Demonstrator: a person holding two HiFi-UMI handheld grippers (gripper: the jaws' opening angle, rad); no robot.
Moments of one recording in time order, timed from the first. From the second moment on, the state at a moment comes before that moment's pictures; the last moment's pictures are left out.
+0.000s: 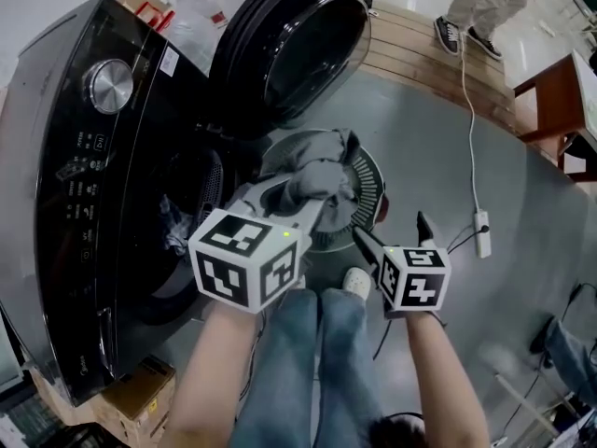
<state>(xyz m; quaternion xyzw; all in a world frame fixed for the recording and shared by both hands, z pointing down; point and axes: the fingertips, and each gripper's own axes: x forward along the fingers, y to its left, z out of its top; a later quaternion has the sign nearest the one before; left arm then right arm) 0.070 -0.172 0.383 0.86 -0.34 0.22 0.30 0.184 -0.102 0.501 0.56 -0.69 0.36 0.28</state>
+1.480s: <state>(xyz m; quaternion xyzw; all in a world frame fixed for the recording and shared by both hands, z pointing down) -0.093 -0.125 0.613 0.73 -0.38 0.51 0.25 0.127 -0.082 0.573 0.52 -0.69 0.39 0.33</state>
